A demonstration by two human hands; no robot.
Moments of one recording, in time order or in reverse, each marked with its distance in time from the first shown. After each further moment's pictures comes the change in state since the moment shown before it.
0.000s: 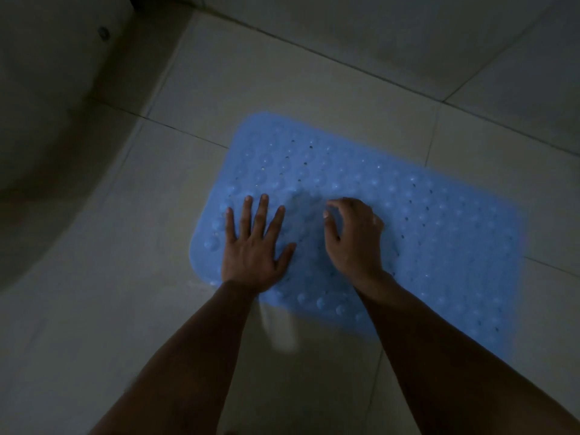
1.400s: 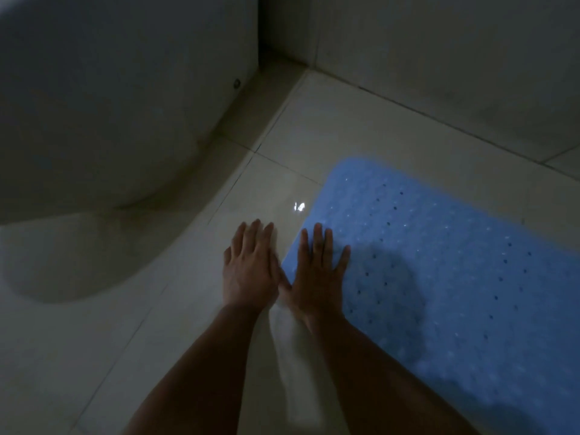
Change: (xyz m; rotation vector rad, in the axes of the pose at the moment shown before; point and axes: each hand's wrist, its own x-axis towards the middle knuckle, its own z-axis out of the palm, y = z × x) left_hand -0.039 -0.134 -0.061 -0.308 0.050 -0.431; right_hand -0.034 -0.181 0.126 -0.285 -0.261 -0.186
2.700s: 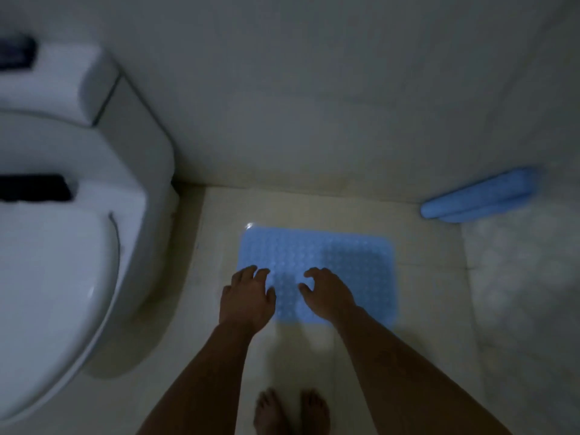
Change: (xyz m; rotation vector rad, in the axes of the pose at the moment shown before) left_hand -0.099 0.304 -0.382 0.218 -0.498 0.277; right_hand -0.150 0.107 -0.488 0.465 -0.329 0.461
